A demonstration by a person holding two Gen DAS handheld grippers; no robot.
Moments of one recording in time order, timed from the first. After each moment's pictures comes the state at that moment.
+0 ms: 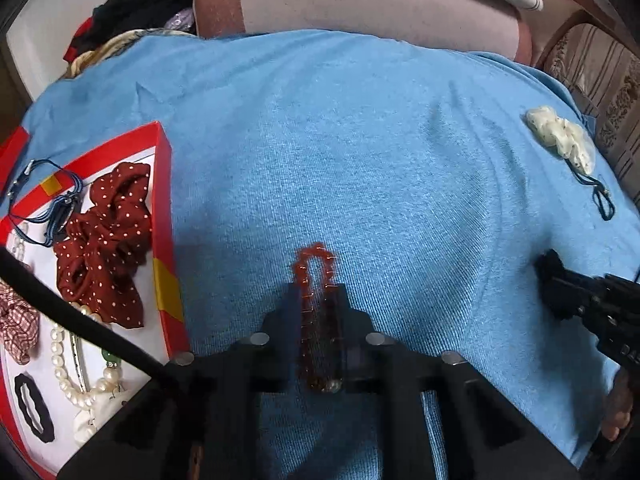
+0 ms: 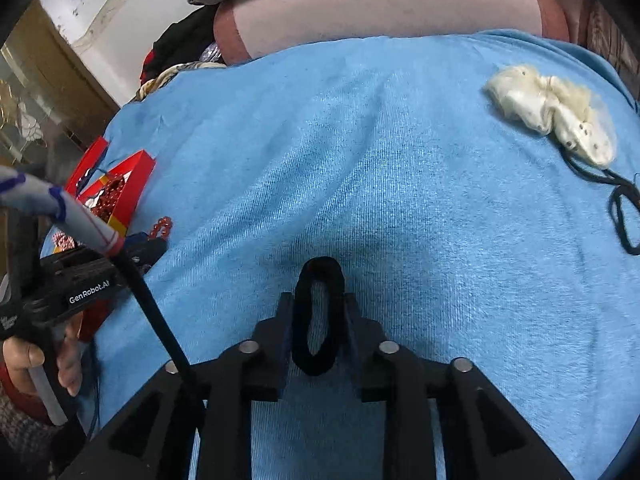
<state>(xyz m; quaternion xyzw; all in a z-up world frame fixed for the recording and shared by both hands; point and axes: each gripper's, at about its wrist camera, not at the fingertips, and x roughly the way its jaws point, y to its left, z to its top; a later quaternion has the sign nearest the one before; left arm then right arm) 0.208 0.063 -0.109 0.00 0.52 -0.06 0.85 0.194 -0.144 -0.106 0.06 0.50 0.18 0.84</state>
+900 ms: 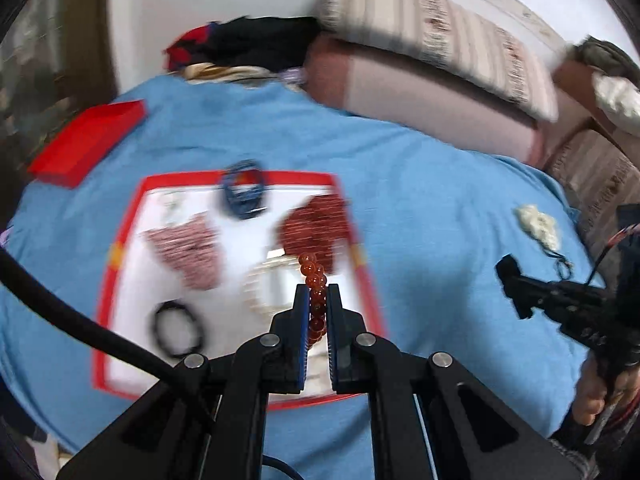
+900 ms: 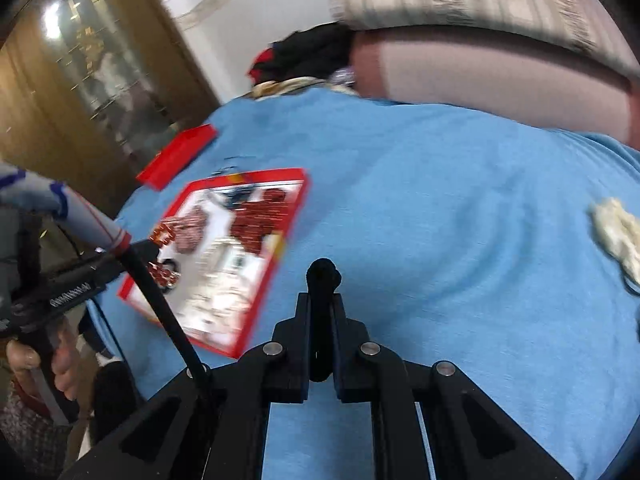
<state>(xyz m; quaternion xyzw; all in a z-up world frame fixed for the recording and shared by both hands) 0.085 0.217 0.001 -0.09 0.43 0.02 0.90 0.155 -0.002 -0.011 0.02 0.45 0.33 0.83</state>
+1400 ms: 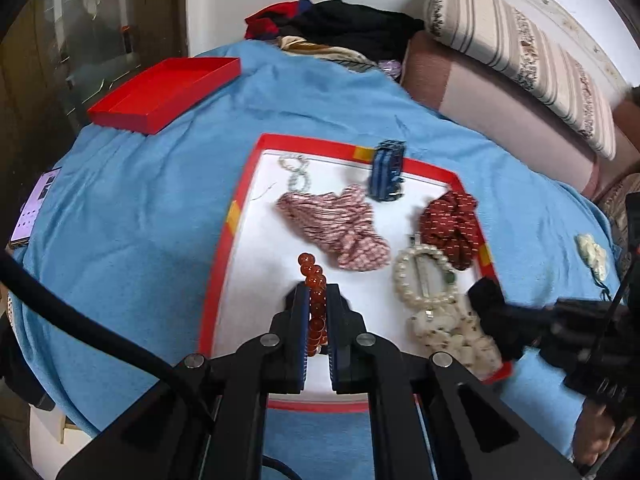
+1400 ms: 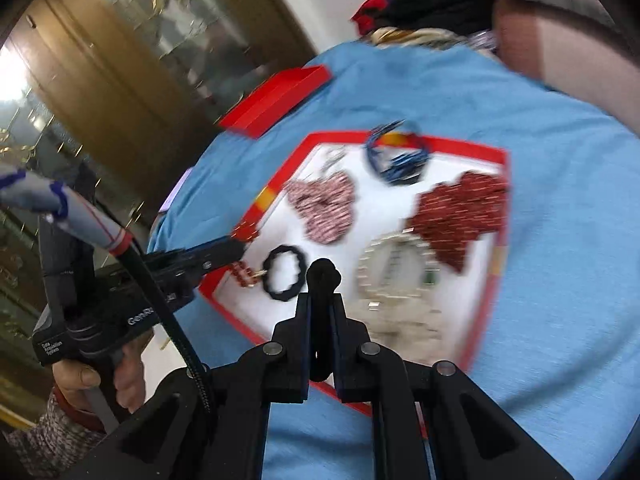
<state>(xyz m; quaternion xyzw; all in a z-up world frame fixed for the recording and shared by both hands) 0.067 0.318 -0.032 -0.13 0.45 0.10 0.88 0.145 0.161 -0.047 -0.01 0.50 0.45 0.74</state>
